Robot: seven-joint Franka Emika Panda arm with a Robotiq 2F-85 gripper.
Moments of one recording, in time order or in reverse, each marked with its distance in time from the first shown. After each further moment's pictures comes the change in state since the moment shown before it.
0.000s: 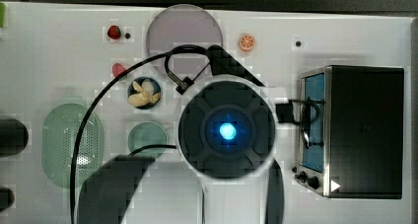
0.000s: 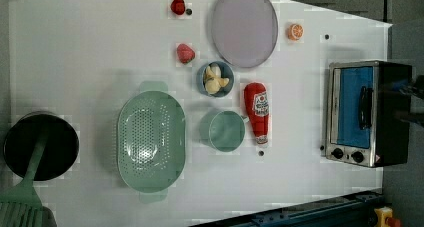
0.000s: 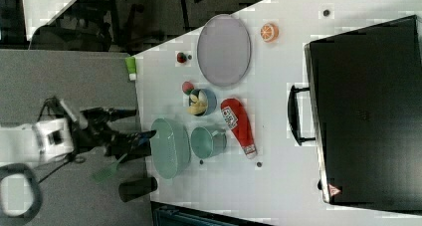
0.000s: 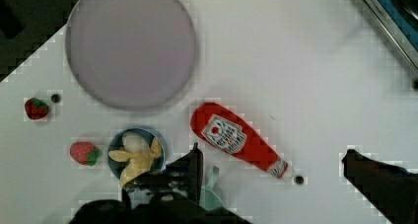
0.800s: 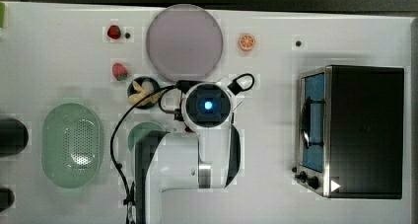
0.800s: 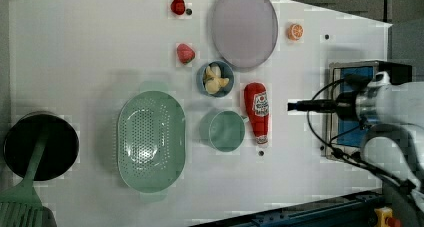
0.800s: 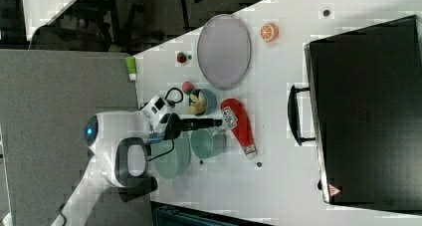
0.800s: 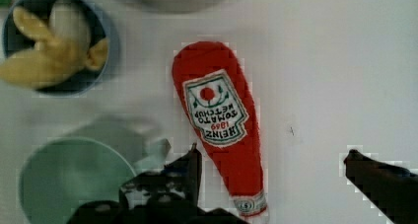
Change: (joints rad) arm 0.003 0.254 0.038 -0.351 -0.003 0.473 -0.633
